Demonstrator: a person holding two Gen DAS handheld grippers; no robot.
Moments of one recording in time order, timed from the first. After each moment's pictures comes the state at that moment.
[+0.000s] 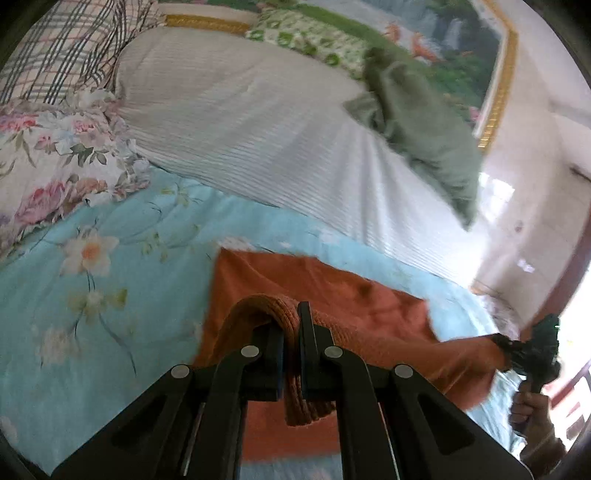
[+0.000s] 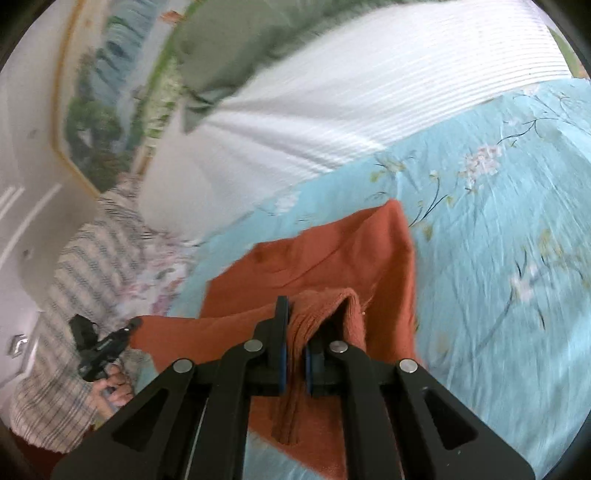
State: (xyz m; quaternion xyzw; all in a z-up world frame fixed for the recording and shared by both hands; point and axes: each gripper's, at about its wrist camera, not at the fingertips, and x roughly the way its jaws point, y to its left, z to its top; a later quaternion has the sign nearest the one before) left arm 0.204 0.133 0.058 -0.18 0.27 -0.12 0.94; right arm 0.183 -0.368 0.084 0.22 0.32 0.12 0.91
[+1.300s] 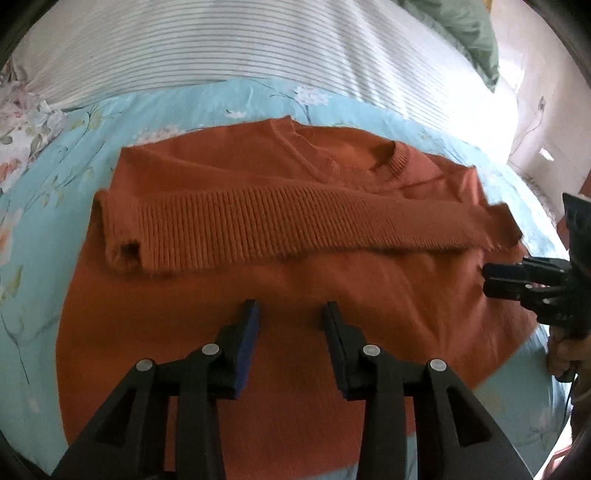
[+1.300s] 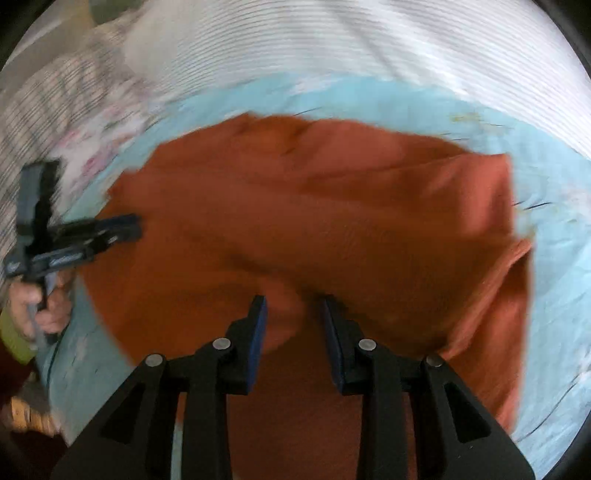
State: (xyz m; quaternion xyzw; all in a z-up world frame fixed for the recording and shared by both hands) left arm 0.289 0.016 -0.057 -0.02 0.44 -0.14 0.89; right arm 0.249 -0.288 0.016 -0.02 0.43 0.10 0.90
